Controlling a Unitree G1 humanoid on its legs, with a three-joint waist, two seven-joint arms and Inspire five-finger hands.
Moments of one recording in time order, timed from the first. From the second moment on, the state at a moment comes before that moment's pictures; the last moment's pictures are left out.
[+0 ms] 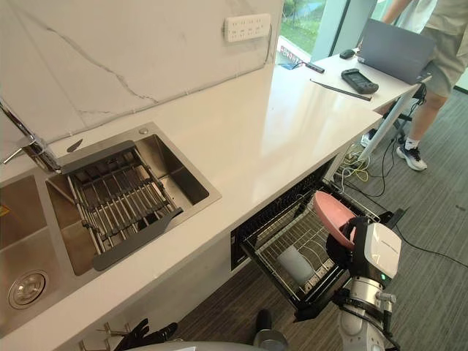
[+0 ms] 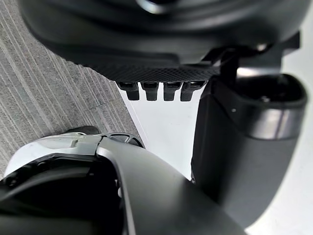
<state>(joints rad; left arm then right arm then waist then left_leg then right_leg) 0.30 0.14 0.10 0.98 -0.18 -0.22 -0.11 0.34 -0.17 -0.28 0.11 -0.74 -0.20 -0.55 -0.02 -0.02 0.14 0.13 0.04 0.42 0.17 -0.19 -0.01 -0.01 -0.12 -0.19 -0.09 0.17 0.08</state>
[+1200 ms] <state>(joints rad) -0.07 0.15 -0.07 0.91 -0.32 -0.25 -0.04 -0.18 -0.25 -0.19 0.38 -0.39 -0.08 -0.59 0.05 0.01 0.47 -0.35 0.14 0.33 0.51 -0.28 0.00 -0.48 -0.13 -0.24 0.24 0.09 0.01</state>
